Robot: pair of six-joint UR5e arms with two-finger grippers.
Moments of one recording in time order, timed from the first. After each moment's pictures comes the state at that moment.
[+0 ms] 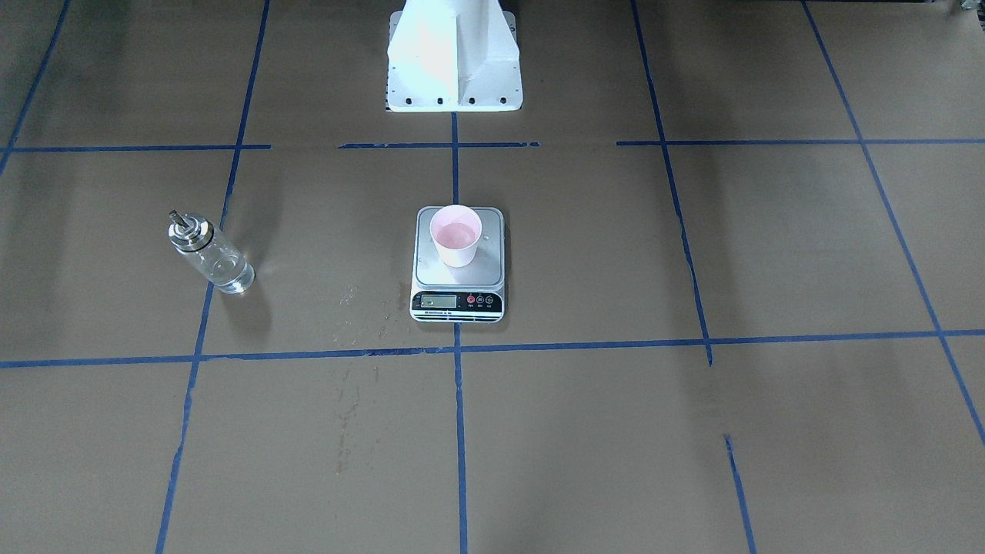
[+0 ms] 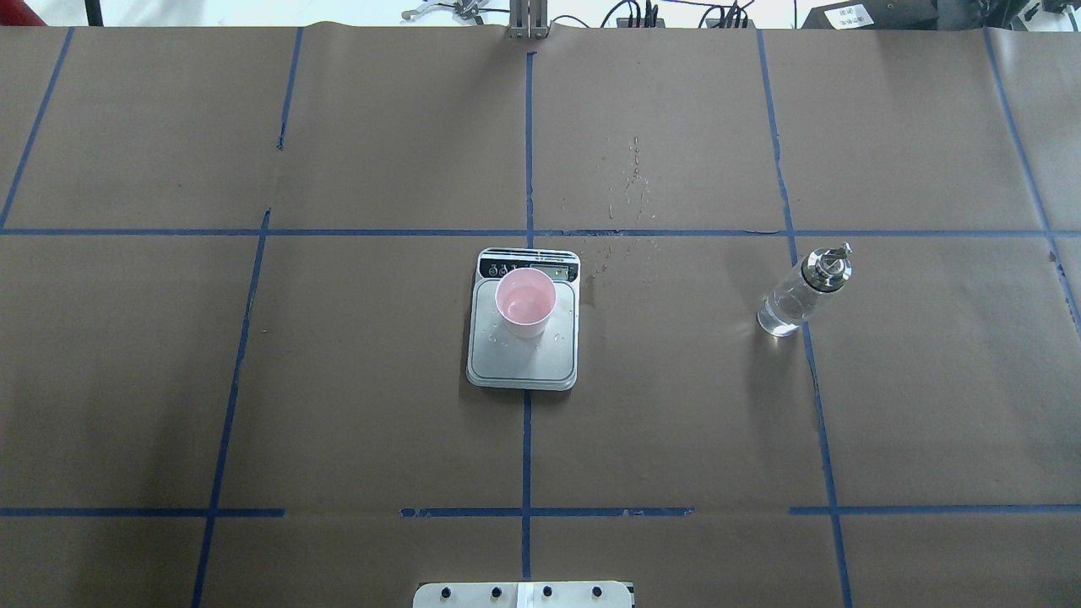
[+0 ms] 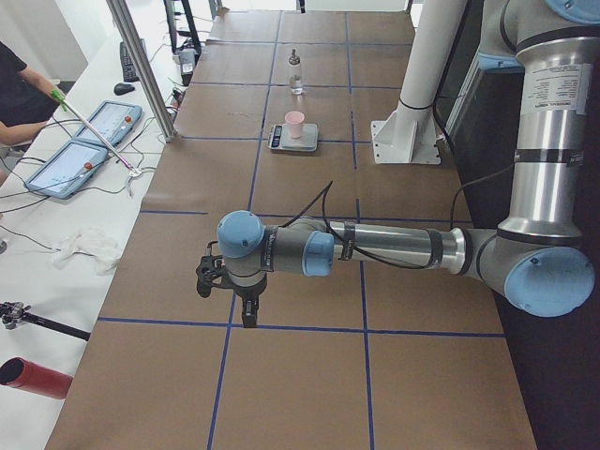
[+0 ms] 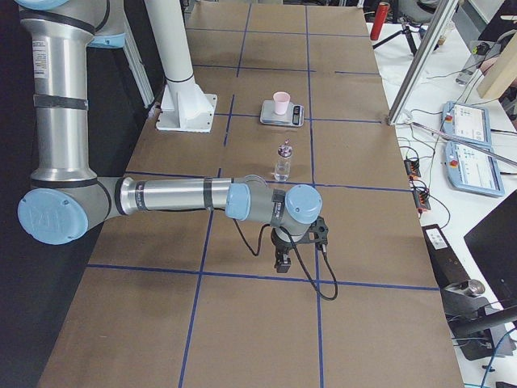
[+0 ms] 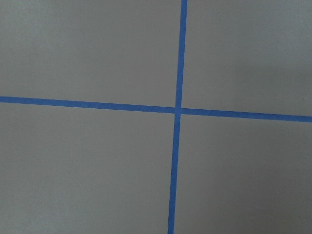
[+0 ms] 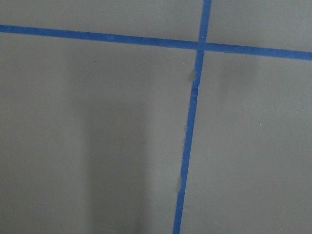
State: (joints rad) left arm -1.57 -1.57 -1.63 -1.60 -2.37 -0.13; right arm 1.52 -1.61 1.66 -1.77 2.41 -0.16
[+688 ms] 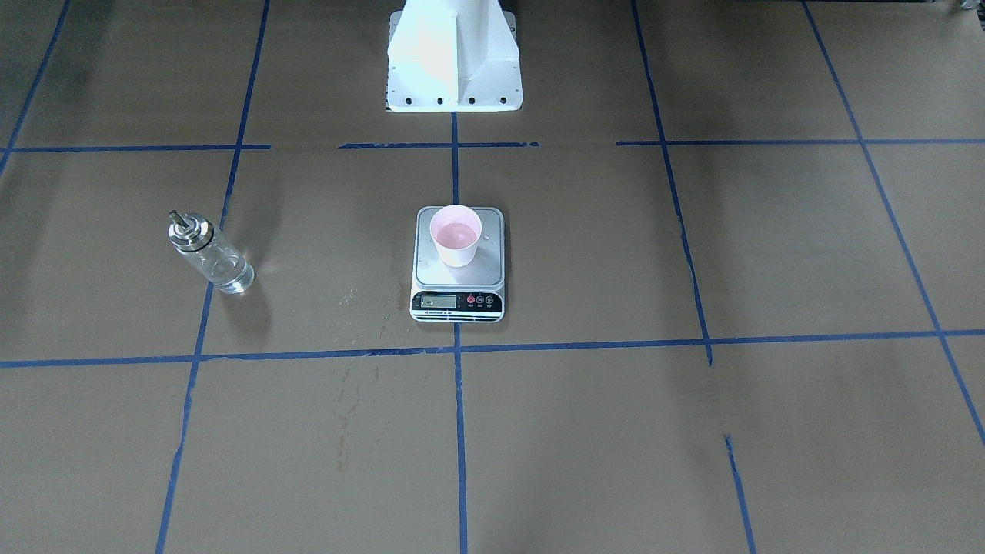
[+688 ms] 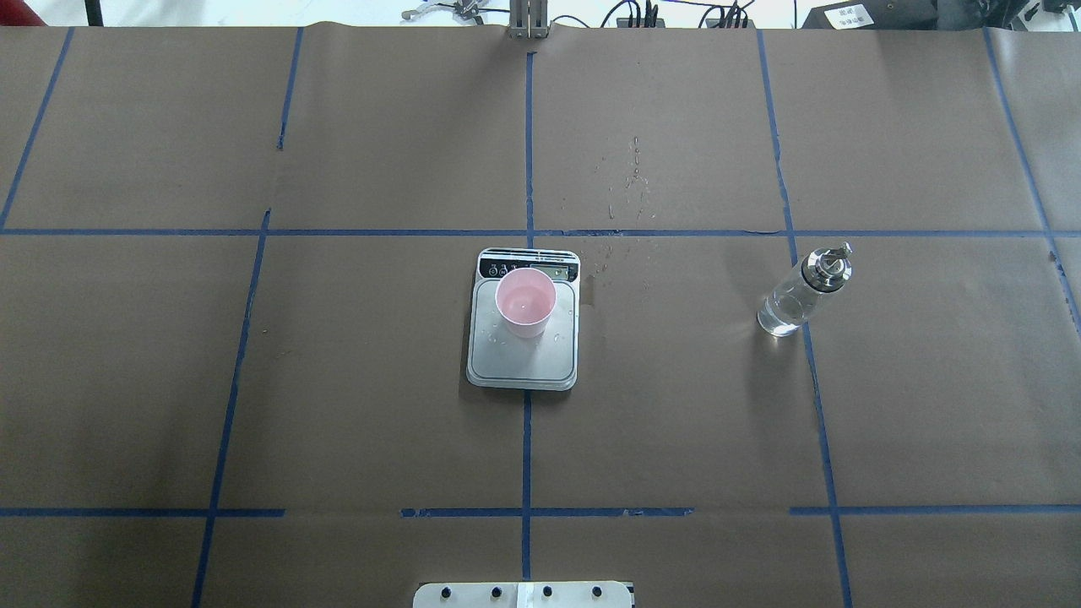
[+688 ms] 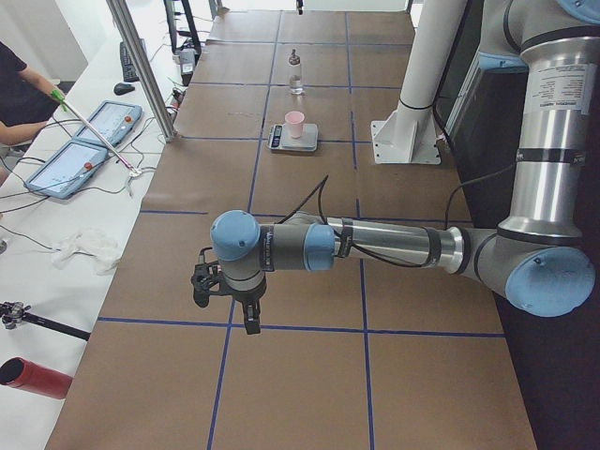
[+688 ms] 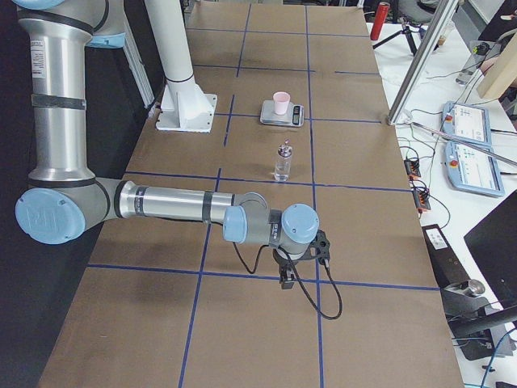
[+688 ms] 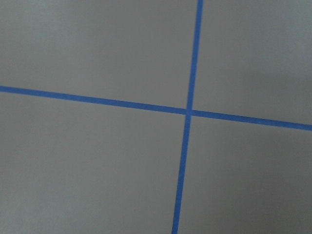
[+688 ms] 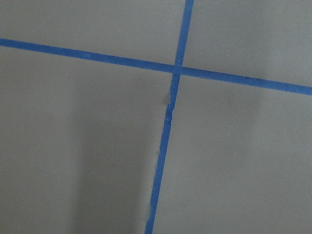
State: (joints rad) left arm -1.65 -1.61 -1.65 -1.40 -2.34 -0.12; right arm 1.54 -1.61 1.55 -1.53 2.40 -0.16
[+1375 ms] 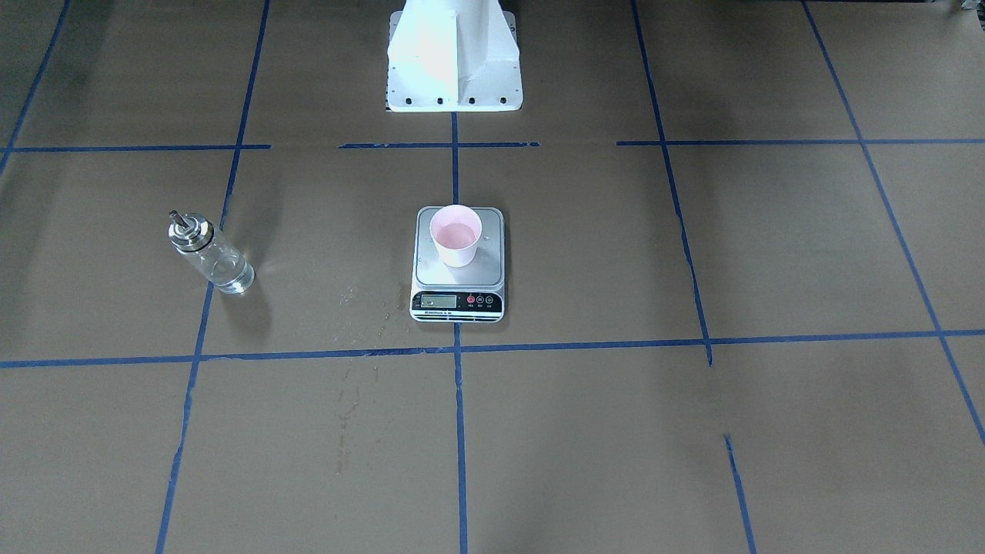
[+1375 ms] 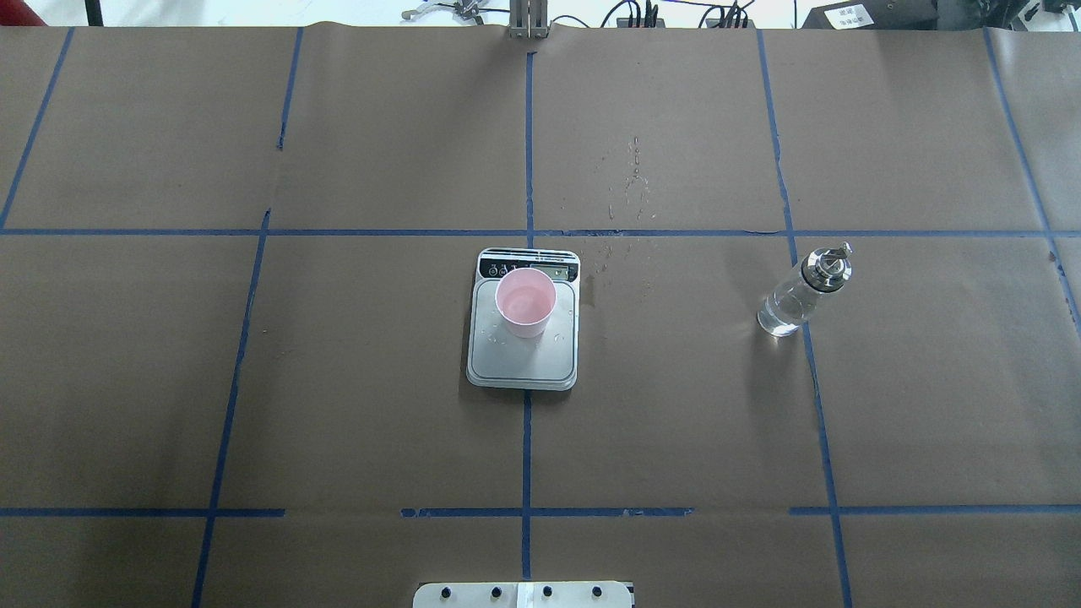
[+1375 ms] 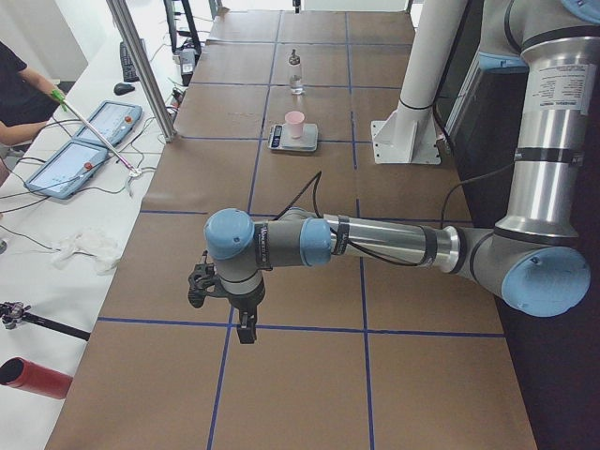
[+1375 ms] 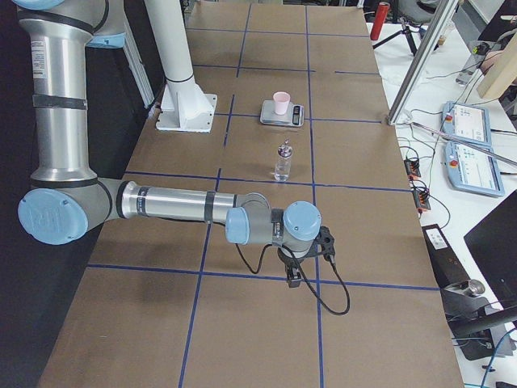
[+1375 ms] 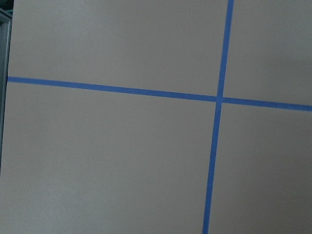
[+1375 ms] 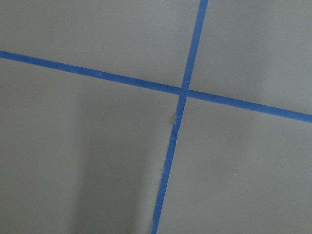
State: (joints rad) left arm -1.64 -1.62 -1.63 -1.40 -2.28 0.08; right arm 1.54 -1.59 1.57 -1.52 2.38 -0.16
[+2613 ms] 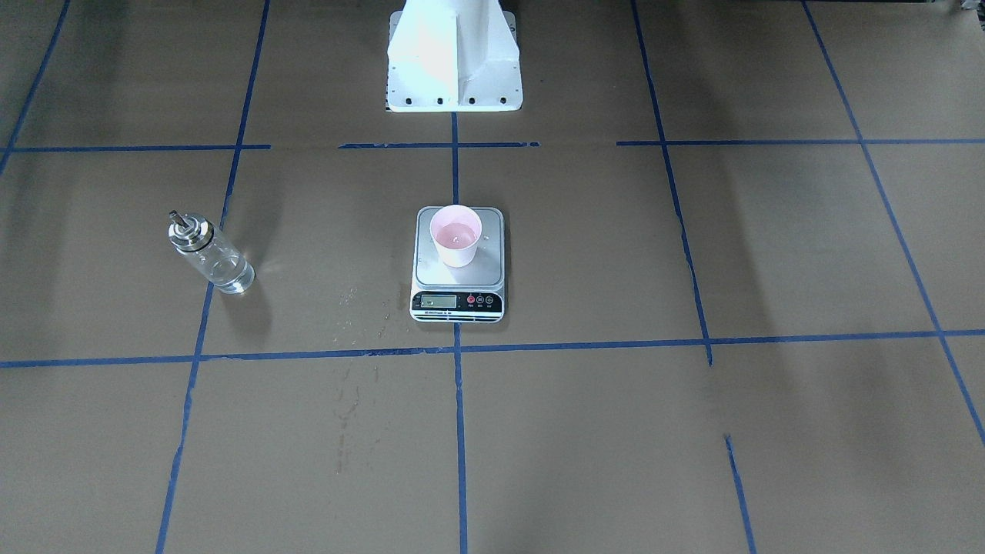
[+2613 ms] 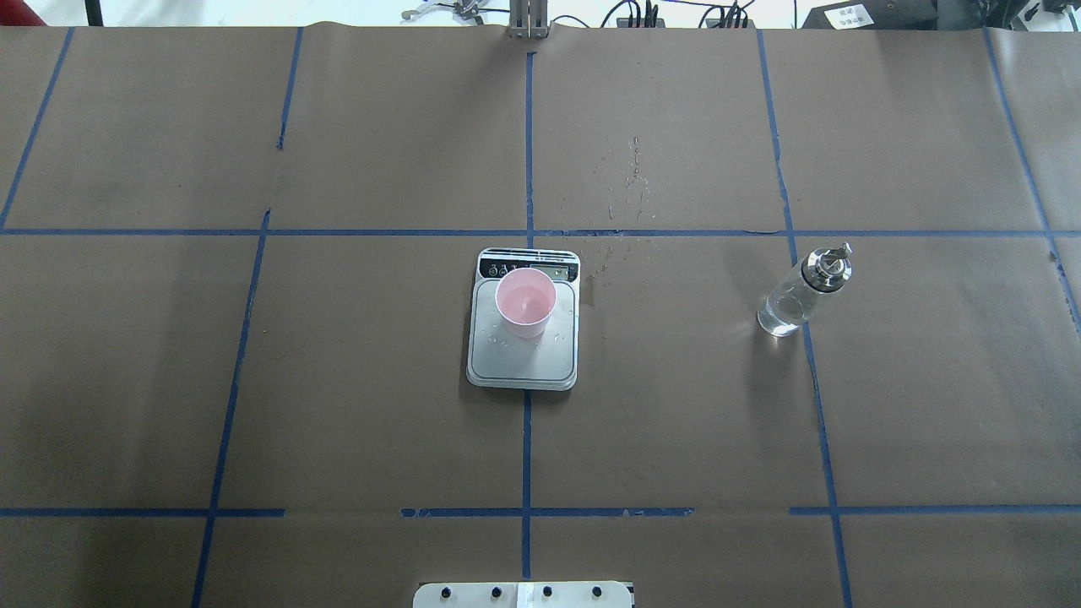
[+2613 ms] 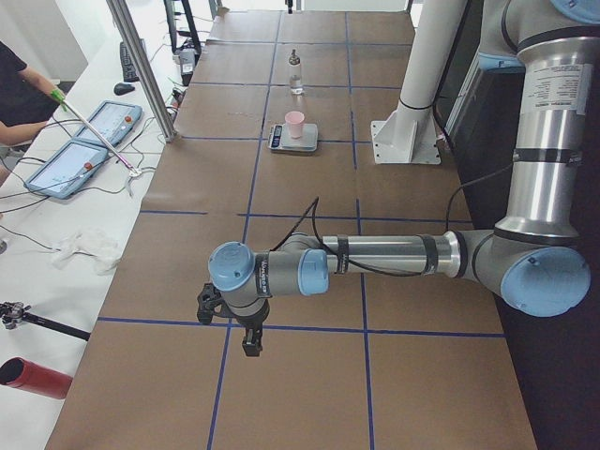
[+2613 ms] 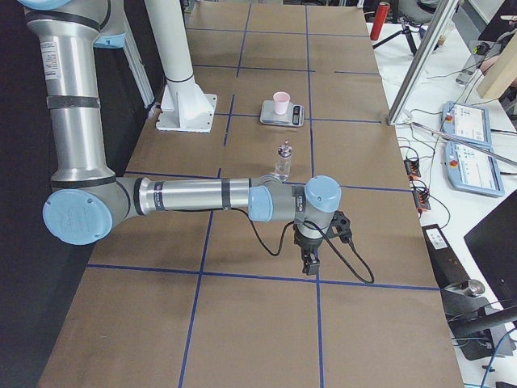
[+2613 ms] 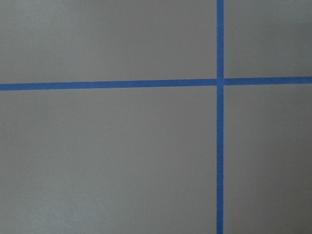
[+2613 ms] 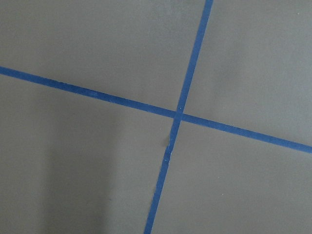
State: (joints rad) left arm -1.60 -1.60 -1.53 -1.50 -2.36 0.09; right arm 1.49 -1.51 1.57 -1.60 2.28 -0.15
